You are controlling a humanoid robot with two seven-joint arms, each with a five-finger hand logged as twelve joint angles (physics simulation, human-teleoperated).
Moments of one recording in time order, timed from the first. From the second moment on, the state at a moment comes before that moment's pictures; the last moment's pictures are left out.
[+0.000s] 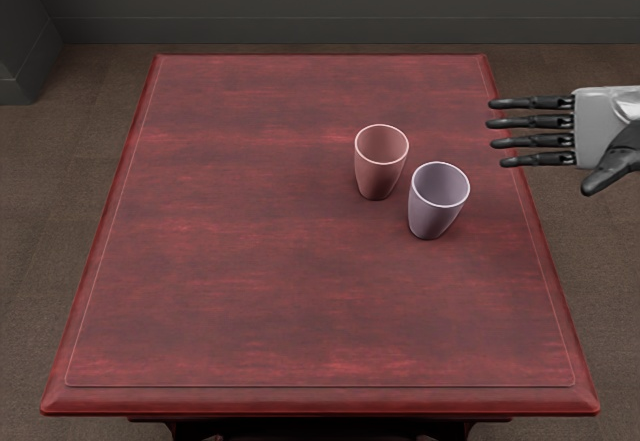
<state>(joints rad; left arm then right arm) -0.08 0.00 0.62 -0.22 0.29 0.17 0.45 1.10 -1.21 0.33 1.45 0.44 0.61 -0.61</state>
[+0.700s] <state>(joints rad) -0.11 0.00 0.62 -0.22 0.29 0.17 0.45 1.23 -1.07 0.33 1.41 0.22 0.61 -0.61</state>
